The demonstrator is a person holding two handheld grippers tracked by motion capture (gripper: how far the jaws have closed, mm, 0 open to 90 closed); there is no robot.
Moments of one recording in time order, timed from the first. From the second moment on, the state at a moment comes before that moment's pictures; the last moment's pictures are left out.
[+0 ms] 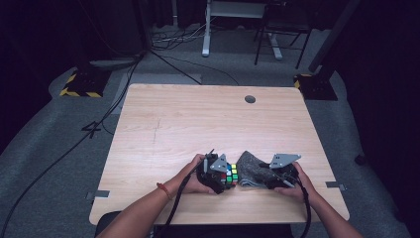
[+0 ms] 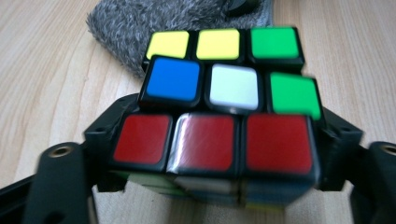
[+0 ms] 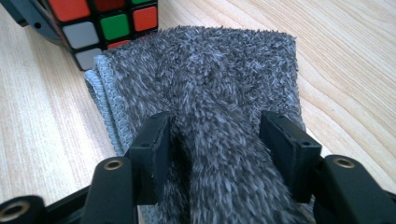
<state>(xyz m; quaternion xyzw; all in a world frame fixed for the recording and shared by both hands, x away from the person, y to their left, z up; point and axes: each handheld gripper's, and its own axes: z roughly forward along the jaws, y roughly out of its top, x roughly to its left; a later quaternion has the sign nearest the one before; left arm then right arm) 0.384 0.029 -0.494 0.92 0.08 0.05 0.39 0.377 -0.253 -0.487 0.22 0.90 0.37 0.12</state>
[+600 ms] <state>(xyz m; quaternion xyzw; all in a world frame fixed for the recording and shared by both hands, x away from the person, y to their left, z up) 0.377 0.031 -0.501 0.92 0.07 0.04 0.39 0.383 -0.259 -0.491 0.21 0.90 0.37 0.10</state>
